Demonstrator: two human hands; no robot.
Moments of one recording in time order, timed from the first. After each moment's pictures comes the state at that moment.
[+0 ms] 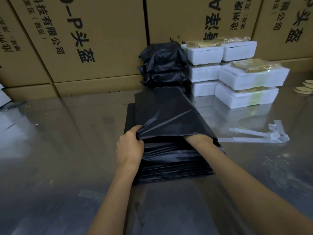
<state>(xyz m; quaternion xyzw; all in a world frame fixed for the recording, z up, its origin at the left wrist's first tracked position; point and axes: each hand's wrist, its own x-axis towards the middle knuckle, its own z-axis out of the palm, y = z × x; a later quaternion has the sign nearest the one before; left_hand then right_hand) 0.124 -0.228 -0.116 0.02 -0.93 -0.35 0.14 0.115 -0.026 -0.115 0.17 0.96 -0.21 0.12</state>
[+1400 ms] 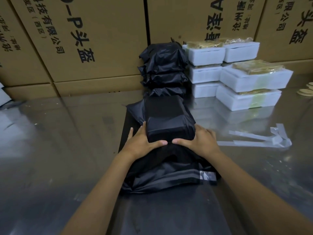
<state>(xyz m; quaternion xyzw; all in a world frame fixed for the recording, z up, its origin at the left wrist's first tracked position) 0.049 -0.225 -0.151 -0.18 -0.95 -0.26 -0.06 0.095 0.016 -0.162 0.06 0.95 -0.26 -0.13</state>
